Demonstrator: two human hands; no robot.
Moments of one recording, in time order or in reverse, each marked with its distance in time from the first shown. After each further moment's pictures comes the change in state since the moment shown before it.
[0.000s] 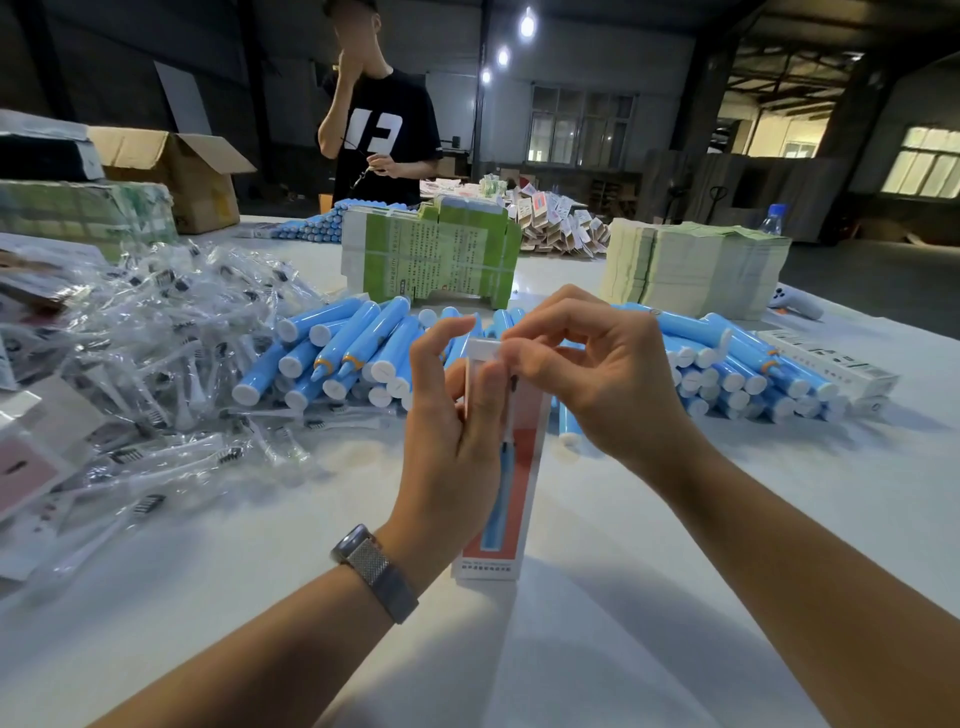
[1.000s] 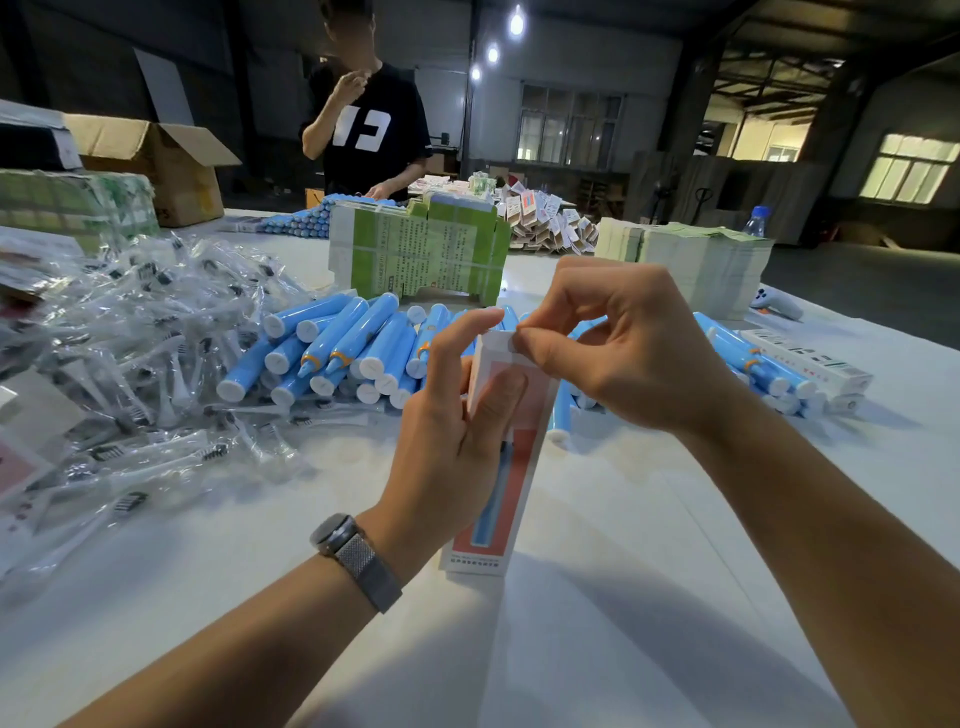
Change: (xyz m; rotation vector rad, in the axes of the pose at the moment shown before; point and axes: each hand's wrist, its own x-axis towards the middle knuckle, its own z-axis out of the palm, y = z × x) left_hand 0.004 -0.003 -0.003 0.136 -0.110 0.118; right_hand 0.014 -0.029 -0.027 -0.394 -0.184 -0.115
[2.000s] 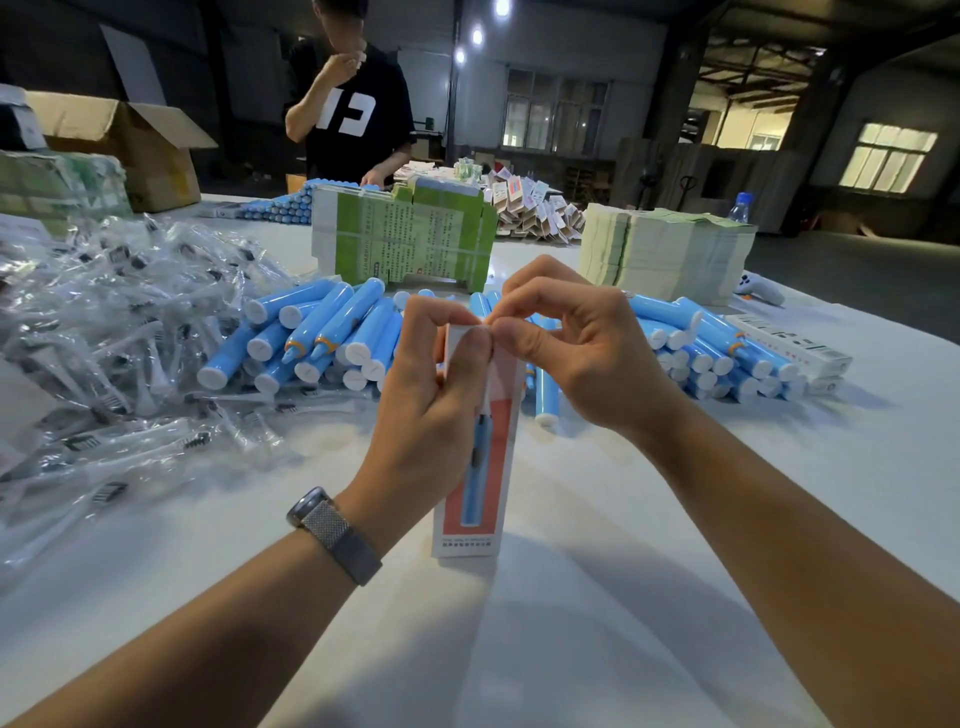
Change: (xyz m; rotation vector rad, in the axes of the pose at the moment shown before) left_hand 0.010 0.013 -0.005 -0.149 0.034 -0.124; right_hand -0.009 0.022 0.026 0.268 0.030 0.053
